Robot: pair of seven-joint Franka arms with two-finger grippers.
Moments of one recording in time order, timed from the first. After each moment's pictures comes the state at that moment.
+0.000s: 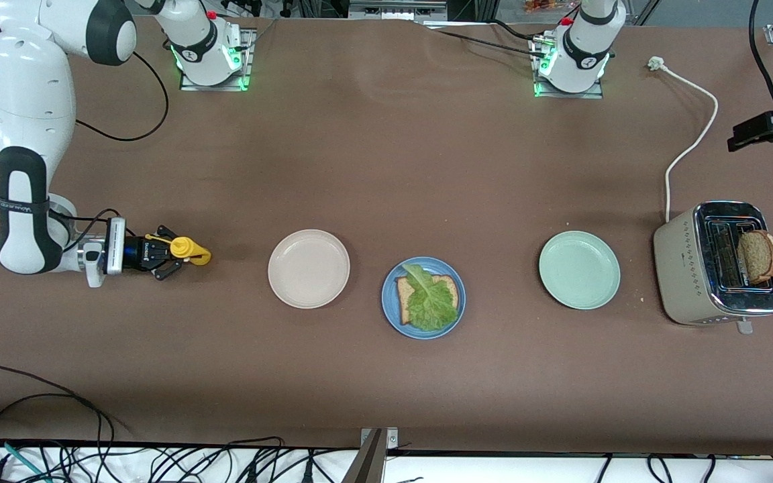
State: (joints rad) left arm 0.09 0.03 0.05 -1.57 0.06 1.39 0.08; right arm 0.08 0.90 -0.44 -1.64 1.32 1.42 -2.49
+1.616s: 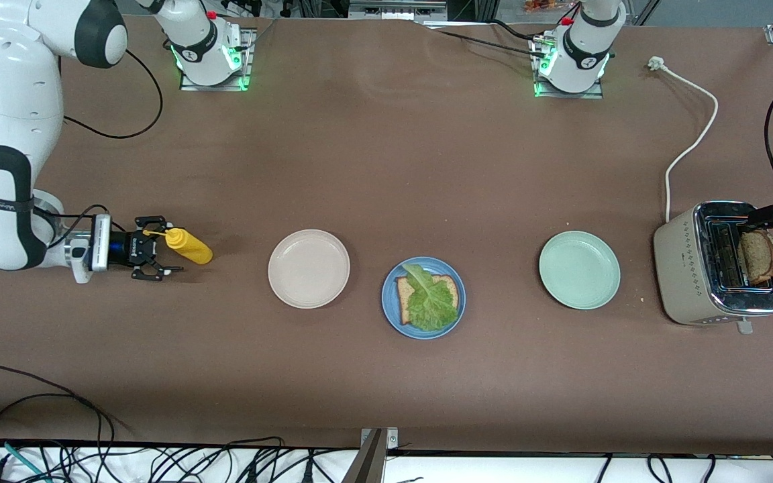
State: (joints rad) left arm 0.34 0.32 0.05 -1.72 0.09 1.96 0.53; right arm 0.01 0.91 -0.45 -1.63 1.29 1.36 -2.47
